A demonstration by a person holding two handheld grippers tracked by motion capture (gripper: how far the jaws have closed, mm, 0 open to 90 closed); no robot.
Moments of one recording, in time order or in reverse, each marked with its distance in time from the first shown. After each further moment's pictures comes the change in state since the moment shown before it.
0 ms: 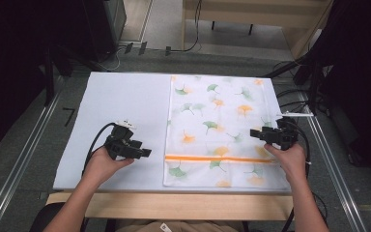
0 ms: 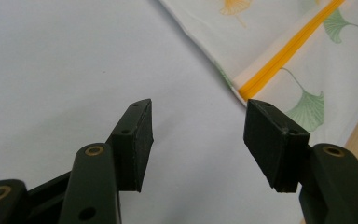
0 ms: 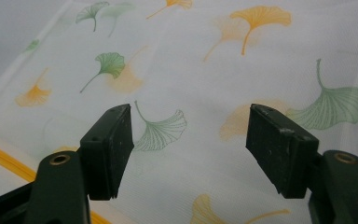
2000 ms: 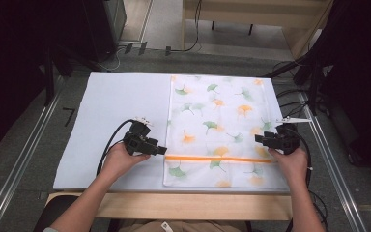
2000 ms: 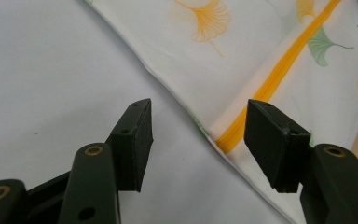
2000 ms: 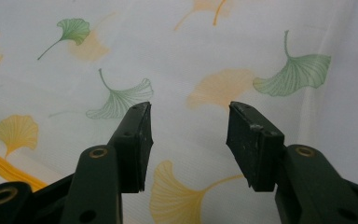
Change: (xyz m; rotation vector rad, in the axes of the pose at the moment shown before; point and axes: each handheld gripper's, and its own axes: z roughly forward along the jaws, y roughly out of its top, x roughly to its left) left arm -0.009 0.028 0.045 0.016 -0.080 0.008; right arm -0.006 -0.017 -0.001 0.038 -0.106 -0.069
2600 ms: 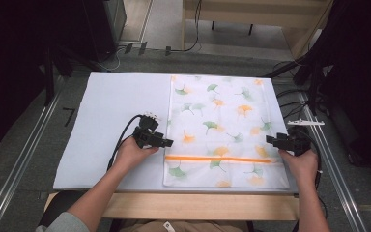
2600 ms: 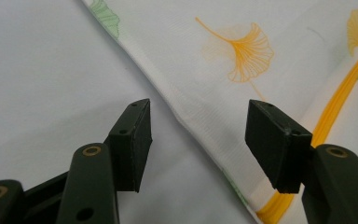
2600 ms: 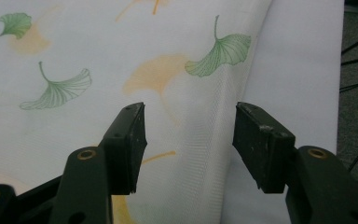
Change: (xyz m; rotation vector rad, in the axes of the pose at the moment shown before) left arm 0.009 0.020 0.029 -0.024 0.065 -0.035; right arm -0.033 -0.012 -0.008 -0.013 -0.079 0.033
